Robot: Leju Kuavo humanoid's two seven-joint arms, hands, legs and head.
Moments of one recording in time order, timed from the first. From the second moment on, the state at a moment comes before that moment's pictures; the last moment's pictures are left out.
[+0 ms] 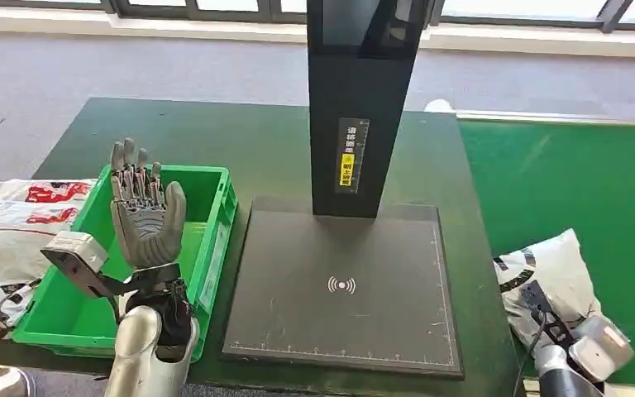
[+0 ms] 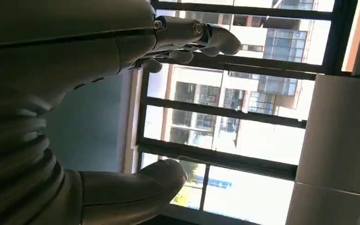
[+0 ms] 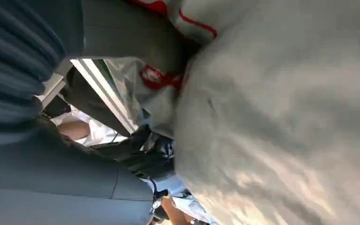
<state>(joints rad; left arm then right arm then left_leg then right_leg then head) -0.11 -0.28 -0.09 -1.63 -0.01 0.14 -0.62 -0.38 -0.12 -0.71 -0.66 1.47 -0.19 0.32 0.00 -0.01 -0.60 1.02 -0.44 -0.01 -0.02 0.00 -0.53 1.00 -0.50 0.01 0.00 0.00</state>
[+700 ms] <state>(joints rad) -0.10 -0.28 -0.09 -1.65 -0.01 0.16 -0.62 -0.31 -0.06 -0.70 -0.87 1.39 -0.50 0.22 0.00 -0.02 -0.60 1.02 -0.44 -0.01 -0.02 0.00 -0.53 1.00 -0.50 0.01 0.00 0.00</state>
